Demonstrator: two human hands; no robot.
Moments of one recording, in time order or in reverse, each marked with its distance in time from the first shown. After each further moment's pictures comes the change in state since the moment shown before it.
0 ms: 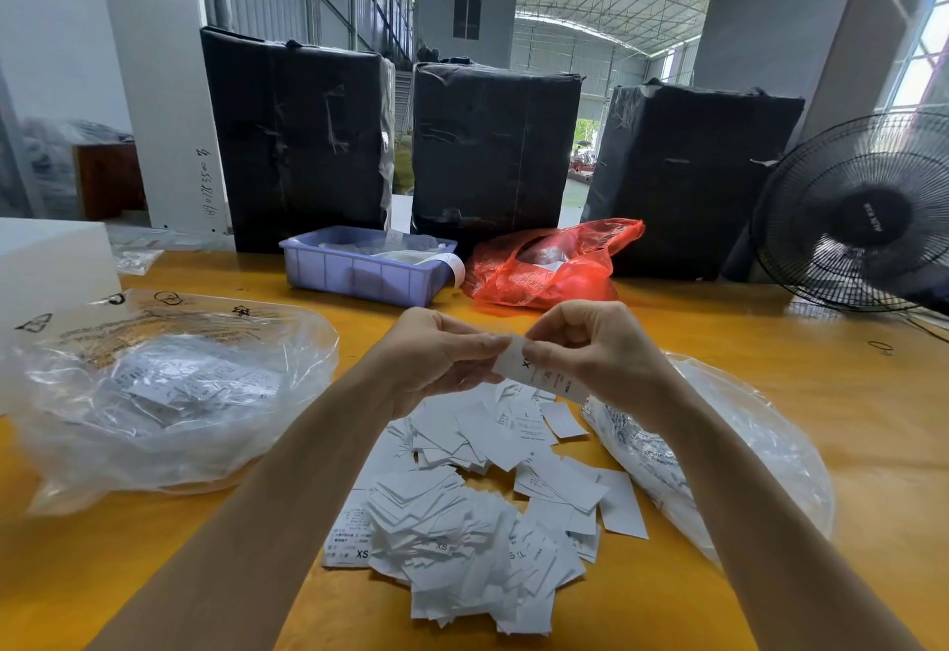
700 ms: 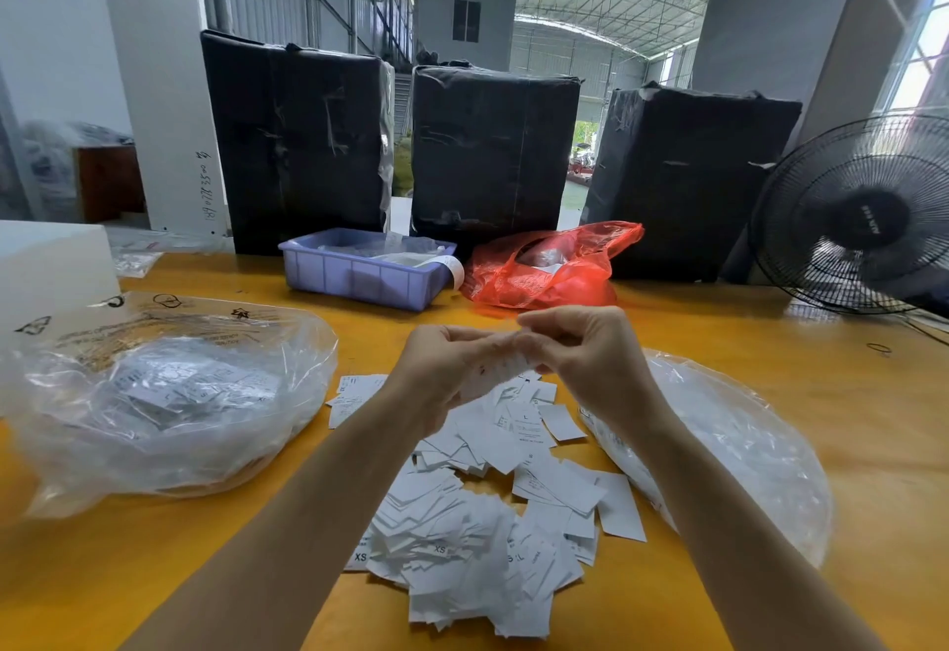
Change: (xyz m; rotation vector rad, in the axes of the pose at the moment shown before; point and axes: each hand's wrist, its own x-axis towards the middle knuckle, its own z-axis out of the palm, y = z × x) left_hand 0.007 -0.016 0.019 -0.101 0.163 0.081; right_hand 0.003 0.008 0.016 0.097 0.213 -0.079
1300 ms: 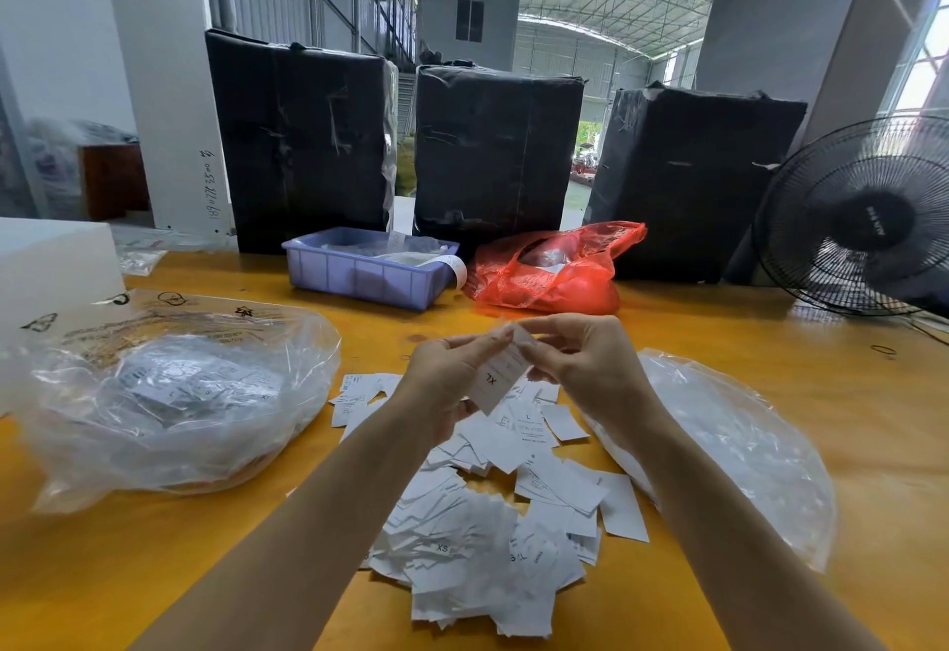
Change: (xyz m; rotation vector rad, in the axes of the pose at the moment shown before) left_hand 0.003 -0.010 0.005 -0.138 0.073 -0.099; right_hand -0.001 0.001 0.005 0.003 -0.055 0.115
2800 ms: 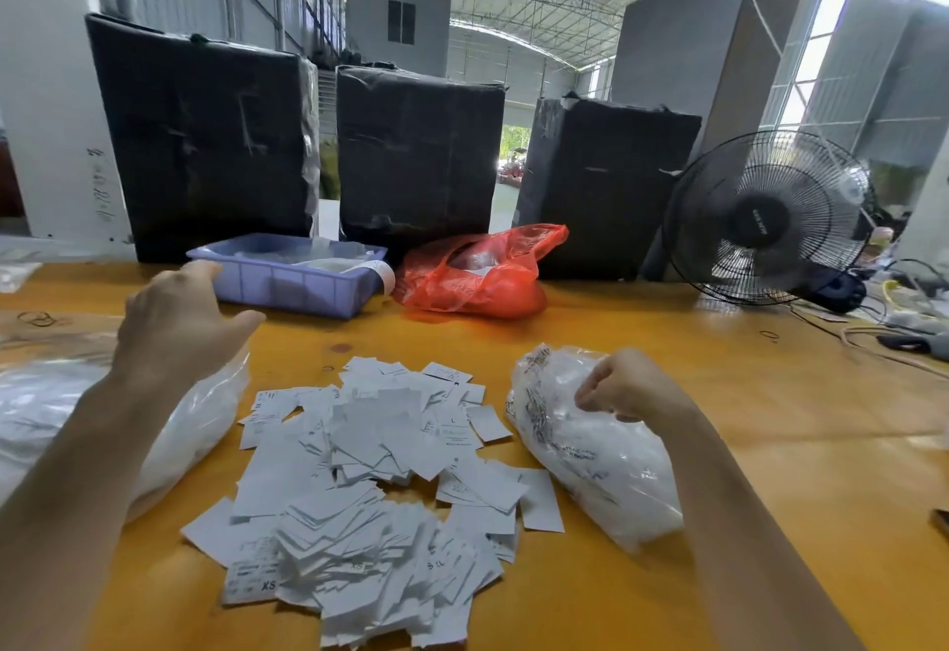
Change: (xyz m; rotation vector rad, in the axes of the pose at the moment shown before) left_hand 0.021 0.056 -0.099 1.266 0.650 0.475; right_hand 0.005 0.070 -0.101 -0.505 -0.043 0.613
